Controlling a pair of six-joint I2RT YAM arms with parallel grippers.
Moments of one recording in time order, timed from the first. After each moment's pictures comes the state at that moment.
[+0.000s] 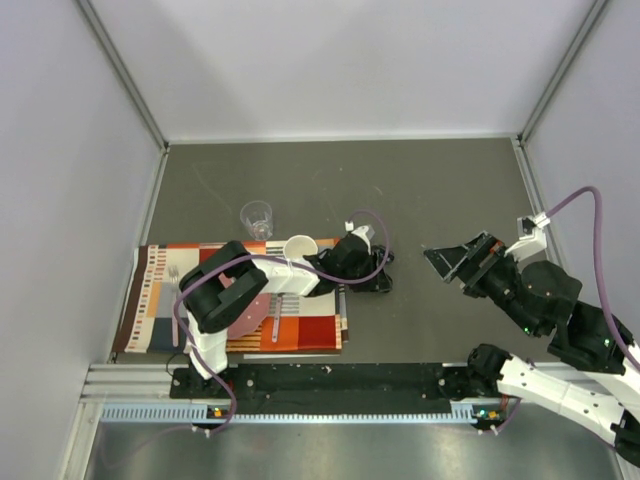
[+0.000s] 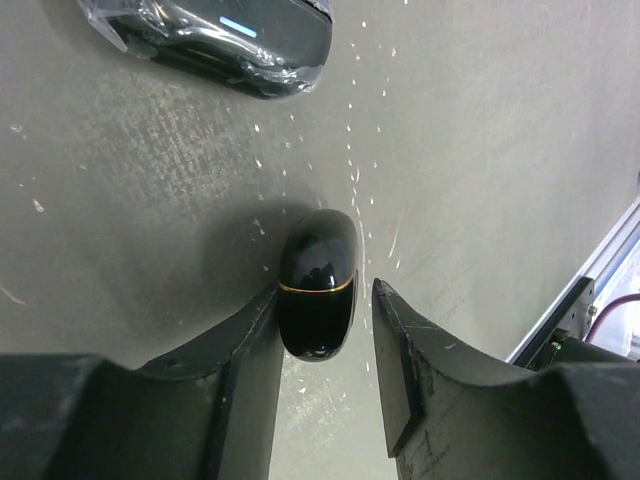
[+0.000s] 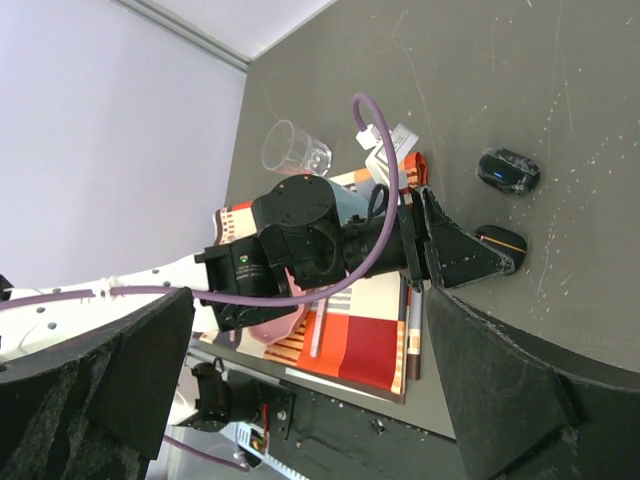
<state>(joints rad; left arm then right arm) -0.94 1.89 0.98 0.24 0.14 -0.89 0.94 0.46 0.98 -0.77 0.45 0.97</state>
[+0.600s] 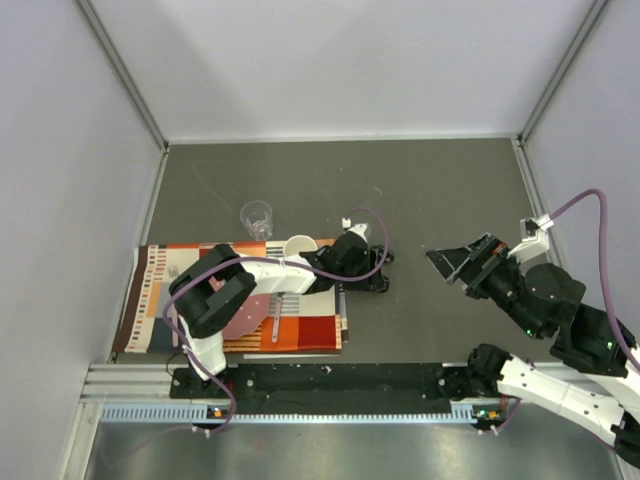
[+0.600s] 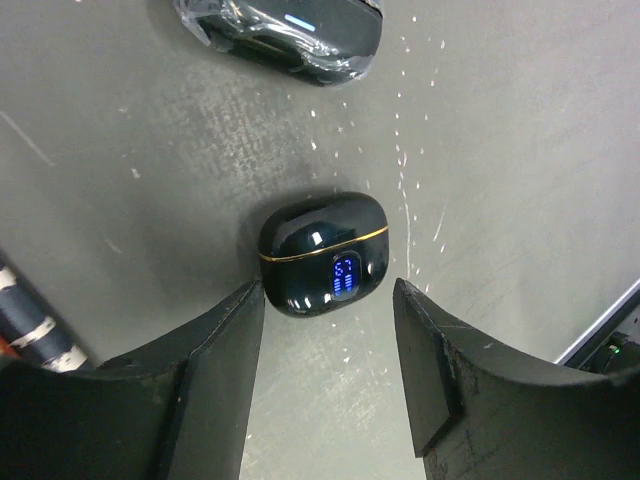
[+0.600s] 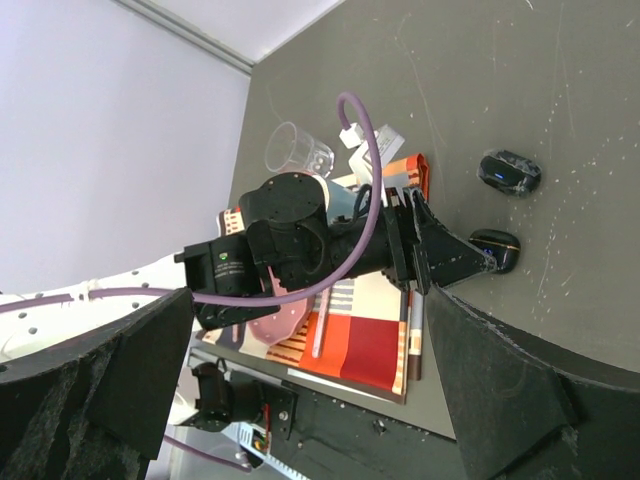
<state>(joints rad) -0.94 1.84 1.00 0.10 0.07 -0.81 0.94 0.44 0.97 -0.77 0.45 0.97</state>
